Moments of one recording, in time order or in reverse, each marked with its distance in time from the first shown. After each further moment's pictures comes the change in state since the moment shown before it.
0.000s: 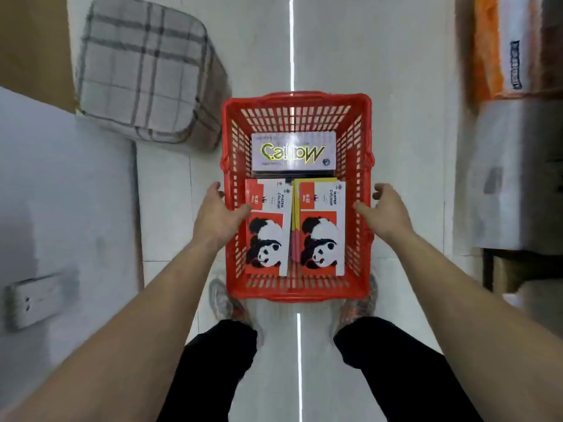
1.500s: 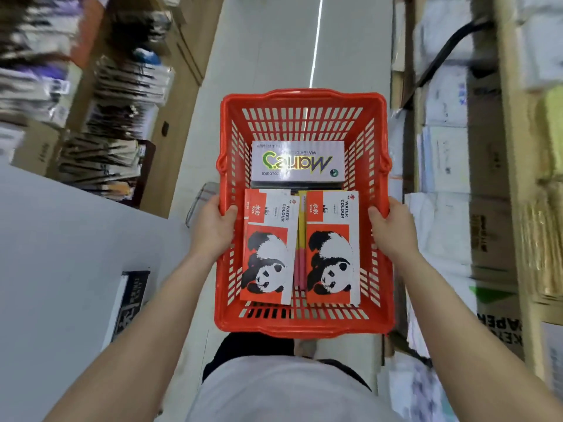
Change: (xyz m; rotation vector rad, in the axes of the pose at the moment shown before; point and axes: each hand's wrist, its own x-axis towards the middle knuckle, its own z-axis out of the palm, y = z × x) left_hand -0.308 0.436 -0.361 -0.252 0.336 0.210; right_hand -0.238 -0.411 -0.471 0.033 0.172 -0.311
